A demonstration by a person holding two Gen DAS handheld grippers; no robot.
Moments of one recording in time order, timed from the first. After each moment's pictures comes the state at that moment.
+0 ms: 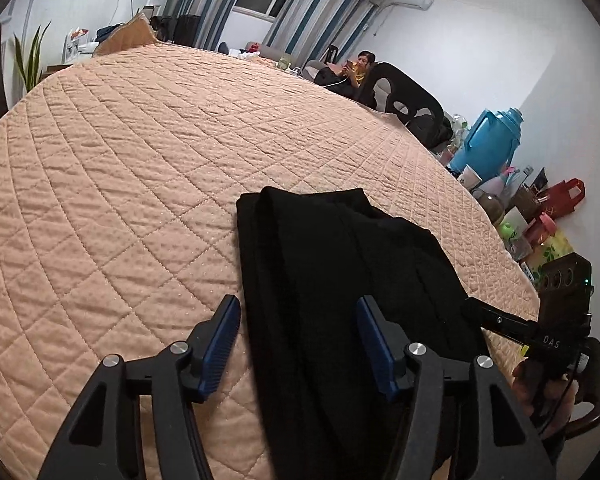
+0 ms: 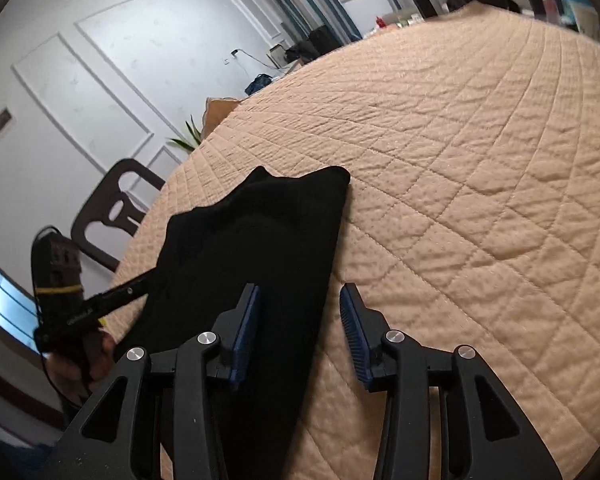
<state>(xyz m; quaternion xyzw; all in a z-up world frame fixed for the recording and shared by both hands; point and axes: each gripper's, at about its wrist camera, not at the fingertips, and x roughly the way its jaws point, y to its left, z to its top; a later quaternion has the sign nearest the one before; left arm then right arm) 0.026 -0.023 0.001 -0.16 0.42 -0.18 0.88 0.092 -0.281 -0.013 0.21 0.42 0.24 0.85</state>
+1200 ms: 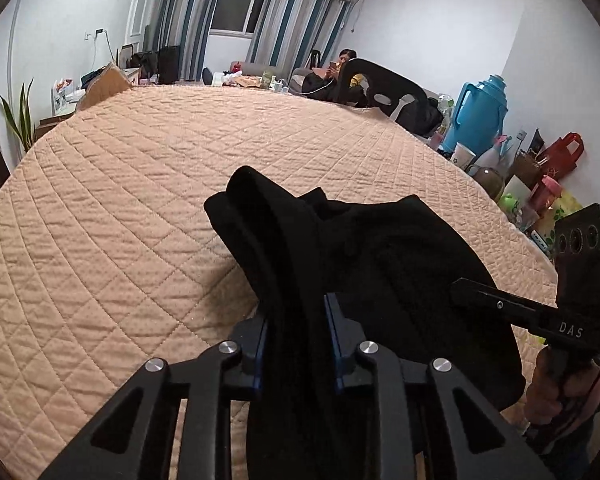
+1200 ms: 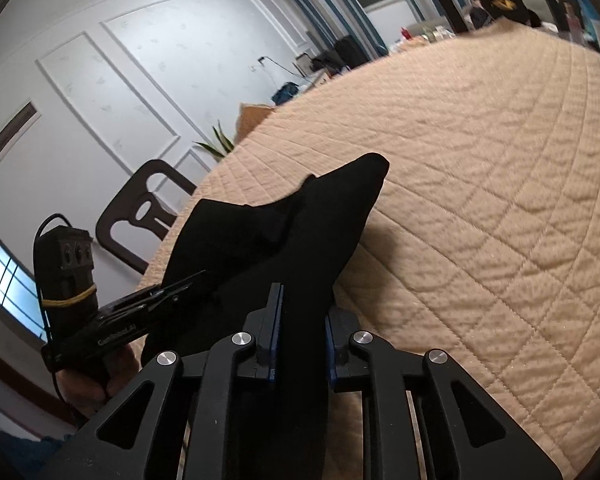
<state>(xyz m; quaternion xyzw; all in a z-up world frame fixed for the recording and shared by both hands) 0.008 -0.054 0.031 -0.07 0.39 -0.18 0.90 0.072 -0.257 0.016 0.20 0.39 0.28 0.86</state>
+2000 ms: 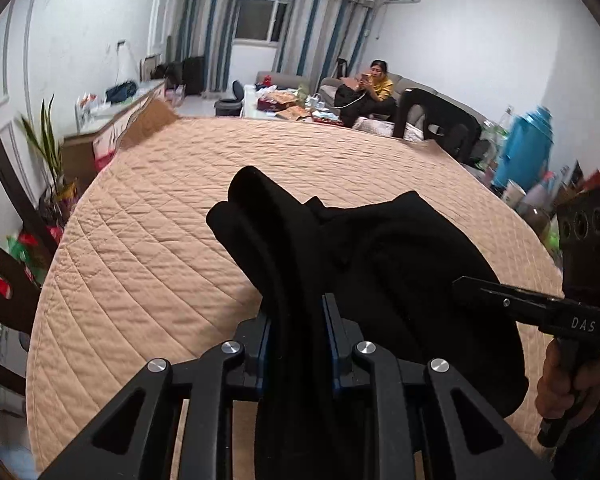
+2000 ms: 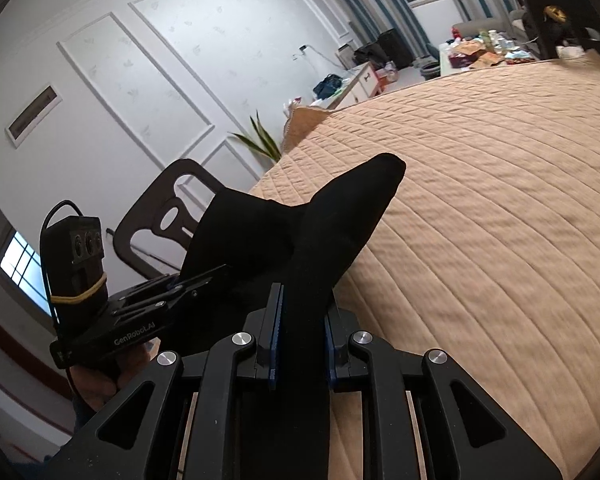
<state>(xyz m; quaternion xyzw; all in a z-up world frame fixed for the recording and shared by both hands) 0.120 0.038 0.061 -0.06 0.39 -0.13 0.91 0.205 -0.151 0.038 0.18 0.40 0.34 0.83</state>
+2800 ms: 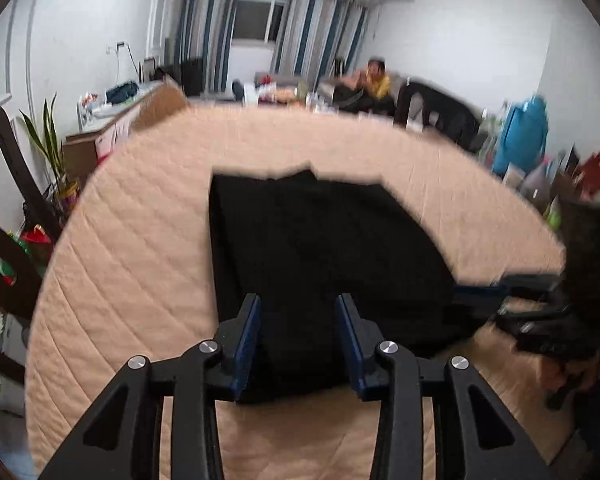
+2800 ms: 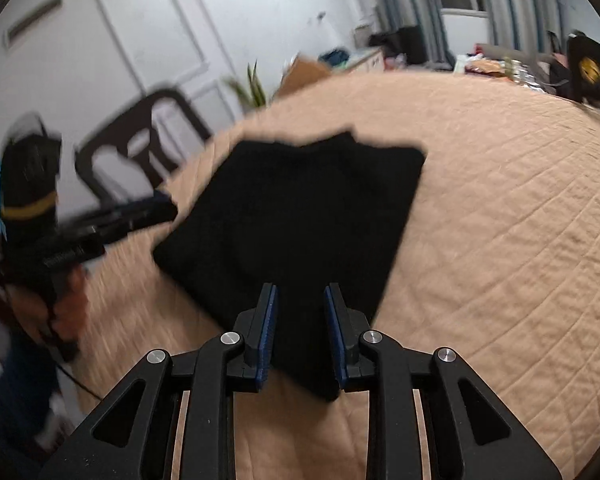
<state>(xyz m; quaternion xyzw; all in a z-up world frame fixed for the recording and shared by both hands) 0.070 0.053 0.026 -0.03 0.39 -0.13 0.91 0.165 -0.123 0.010 -0.01 0.41 0.33 0.85</state>
